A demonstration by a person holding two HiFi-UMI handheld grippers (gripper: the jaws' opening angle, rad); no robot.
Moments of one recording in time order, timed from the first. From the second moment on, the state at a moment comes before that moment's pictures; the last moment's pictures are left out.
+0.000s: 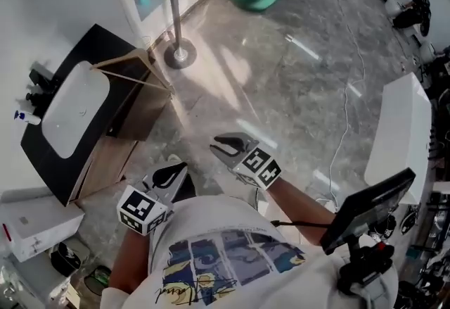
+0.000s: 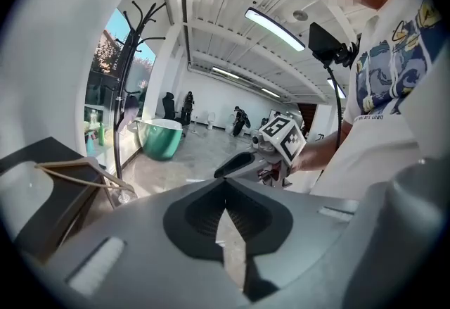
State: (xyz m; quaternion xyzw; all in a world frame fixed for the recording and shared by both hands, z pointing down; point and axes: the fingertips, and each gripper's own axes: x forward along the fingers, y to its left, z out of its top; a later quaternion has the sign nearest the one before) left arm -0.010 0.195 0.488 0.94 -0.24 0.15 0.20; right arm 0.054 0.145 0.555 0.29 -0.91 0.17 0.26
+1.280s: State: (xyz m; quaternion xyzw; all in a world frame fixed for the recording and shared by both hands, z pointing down) left arm -0.200 -0.013 0.512 0.88 -0.38 0.15 0.26; right arm -0.124 -0.179 0.771 0.24 -0.81 0.31 0.43
